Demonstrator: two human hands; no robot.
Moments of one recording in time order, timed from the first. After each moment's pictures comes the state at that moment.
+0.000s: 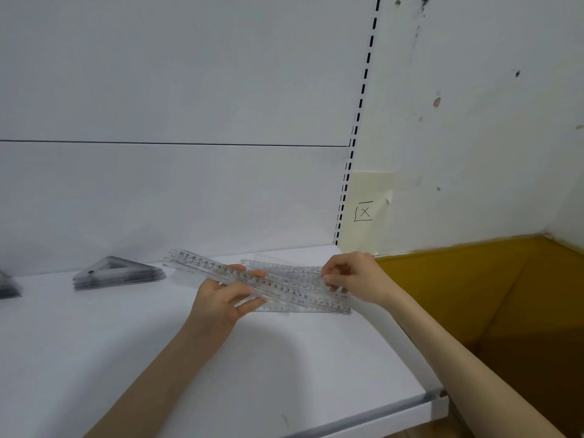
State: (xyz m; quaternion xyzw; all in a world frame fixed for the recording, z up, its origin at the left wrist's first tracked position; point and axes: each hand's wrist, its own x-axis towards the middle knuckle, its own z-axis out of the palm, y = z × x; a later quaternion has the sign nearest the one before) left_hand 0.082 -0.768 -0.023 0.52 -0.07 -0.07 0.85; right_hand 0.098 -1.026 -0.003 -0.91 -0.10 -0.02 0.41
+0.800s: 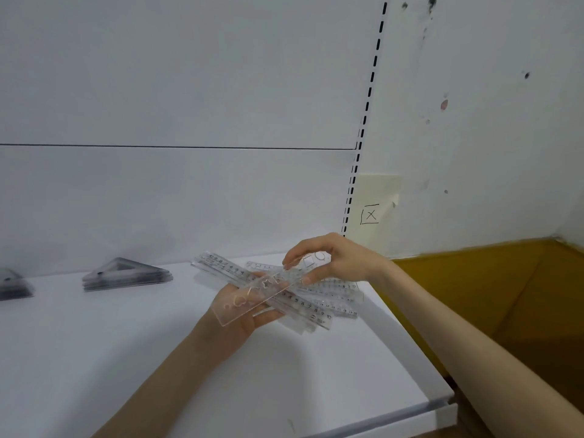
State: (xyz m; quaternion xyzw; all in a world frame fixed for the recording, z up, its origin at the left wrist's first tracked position) left_hand 0.080 -0.766 -0.027 0.41 -0.15 -0.21 0.88; right_hand 0.111 -0.990 0.047 -0.87 -0.32 0.05 0.37
